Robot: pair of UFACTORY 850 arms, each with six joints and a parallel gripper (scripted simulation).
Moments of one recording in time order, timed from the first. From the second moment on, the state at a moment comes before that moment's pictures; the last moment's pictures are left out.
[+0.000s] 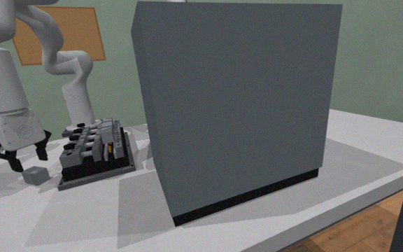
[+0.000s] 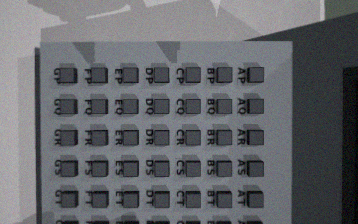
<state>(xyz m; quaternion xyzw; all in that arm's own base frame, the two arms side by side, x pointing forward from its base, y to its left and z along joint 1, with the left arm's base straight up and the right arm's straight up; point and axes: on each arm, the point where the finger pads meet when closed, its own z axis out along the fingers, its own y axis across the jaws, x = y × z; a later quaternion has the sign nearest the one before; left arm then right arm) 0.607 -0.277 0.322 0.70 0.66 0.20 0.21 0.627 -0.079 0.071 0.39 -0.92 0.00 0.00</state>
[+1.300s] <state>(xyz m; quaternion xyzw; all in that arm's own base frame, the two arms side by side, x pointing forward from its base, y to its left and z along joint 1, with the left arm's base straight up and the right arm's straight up) 0.607 -0.277 0.322 0.70 0.66 0.20 0.21 0.628 -0.079 0.047 0.39 -0.92 0.00 0.00</state>
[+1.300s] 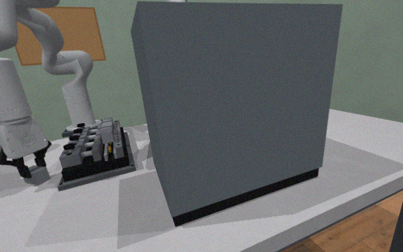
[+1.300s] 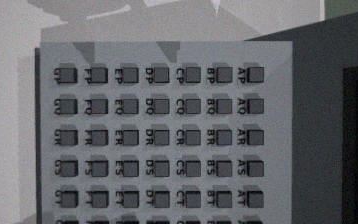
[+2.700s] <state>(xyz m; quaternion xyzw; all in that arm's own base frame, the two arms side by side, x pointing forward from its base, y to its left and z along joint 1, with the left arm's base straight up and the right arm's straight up) 0.607 -0.277 0.322 0.70 0.66 0.20 0.21 0.636 -0.055 0.211 0.34 -0.94 0.00 0.00</state>
